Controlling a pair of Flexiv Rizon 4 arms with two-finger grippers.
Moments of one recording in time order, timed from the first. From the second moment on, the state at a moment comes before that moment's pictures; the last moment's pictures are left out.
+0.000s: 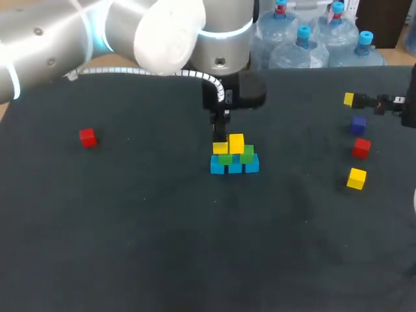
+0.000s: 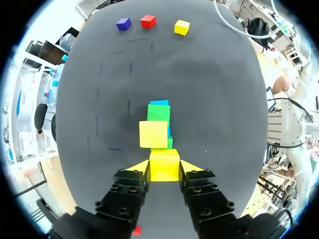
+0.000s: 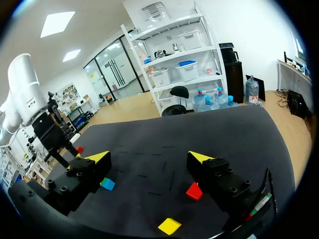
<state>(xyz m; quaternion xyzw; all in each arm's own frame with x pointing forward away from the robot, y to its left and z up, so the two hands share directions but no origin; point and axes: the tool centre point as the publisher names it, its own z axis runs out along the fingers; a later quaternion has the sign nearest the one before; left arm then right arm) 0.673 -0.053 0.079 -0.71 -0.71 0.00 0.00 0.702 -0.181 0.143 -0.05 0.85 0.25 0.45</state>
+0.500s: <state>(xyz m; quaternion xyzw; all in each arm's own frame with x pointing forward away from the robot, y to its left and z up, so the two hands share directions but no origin) 0.685 -0.049 0.074 -0.70 -0.71 0.00 0.01 0.702 -0.181 0.143 -0.05 0.85 0.25 0.45</state>
